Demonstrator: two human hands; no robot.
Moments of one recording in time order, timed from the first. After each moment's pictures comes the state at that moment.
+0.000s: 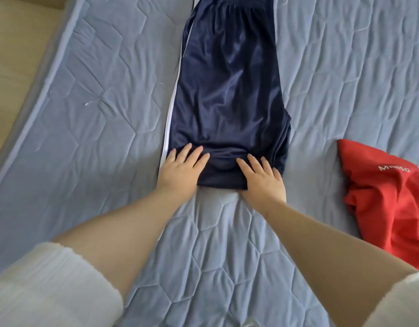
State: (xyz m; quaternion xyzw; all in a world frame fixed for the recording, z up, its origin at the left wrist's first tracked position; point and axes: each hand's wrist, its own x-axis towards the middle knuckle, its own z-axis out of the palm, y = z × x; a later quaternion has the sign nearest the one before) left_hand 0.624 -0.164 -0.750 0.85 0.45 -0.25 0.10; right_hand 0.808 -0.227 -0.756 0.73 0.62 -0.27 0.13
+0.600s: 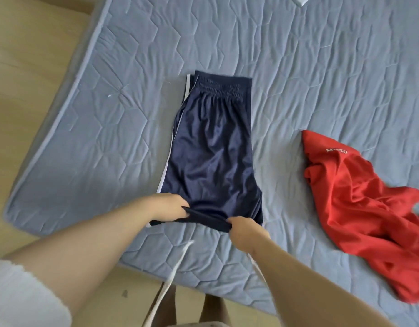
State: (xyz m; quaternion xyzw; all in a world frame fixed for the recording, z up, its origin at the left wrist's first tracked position) left_hand 0.590 -0.251 -0.638 0.68 0.42 -0.40 0.44; right_hand 0.767 -0.342 -0.625 0.66 0.46 -0.54 0.25
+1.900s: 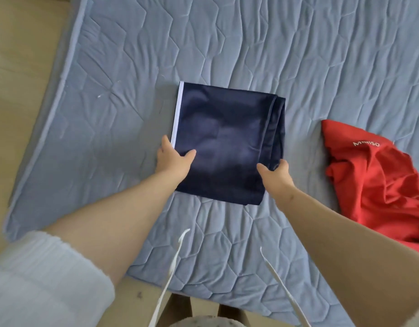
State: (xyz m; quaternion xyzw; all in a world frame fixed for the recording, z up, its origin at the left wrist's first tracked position) left_hand 0.624 -0.181 -0.683 0.46 0.77 0.05 0.44; right_hand 0.820 -0.260 -0.684 0.83 0.12 -0.51 -0.17
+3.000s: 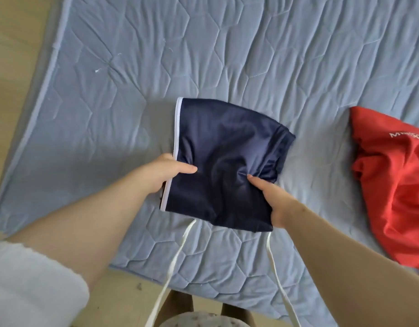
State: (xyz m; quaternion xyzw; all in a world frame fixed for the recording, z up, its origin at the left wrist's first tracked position) left_hand 0.570 -0.190 -0.722 0.32 0.71 -0.08 0.61; right_hand 0.784 -0.290 -0.715 0.70 -0.11 -0.68 -0.18
